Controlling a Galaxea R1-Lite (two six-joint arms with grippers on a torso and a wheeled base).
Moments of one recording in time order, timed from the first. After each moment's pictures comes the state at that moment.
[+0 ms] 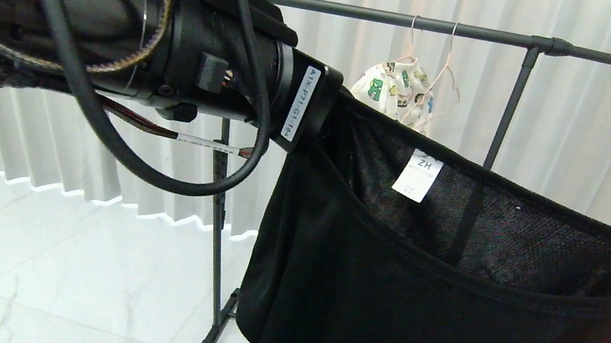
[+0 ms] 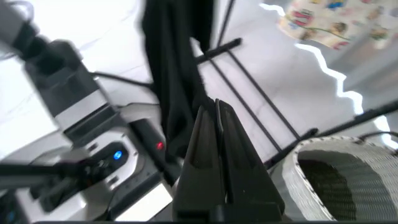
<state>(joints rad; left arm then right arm) -0.79 1.61 -1.62 0.34 0.04 0.12 0.92 1.25 -1.67 0.97 0.08 0.00</state>
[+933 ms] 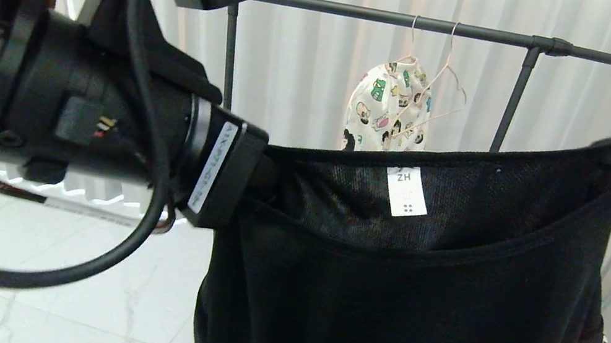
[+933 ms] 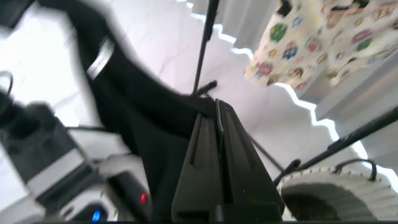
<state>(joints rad) -0.87 1.48 -1.55 0.64 0.05 -0.11 0.81 1.32 -1.67 0.69 0.06 0.00</state>
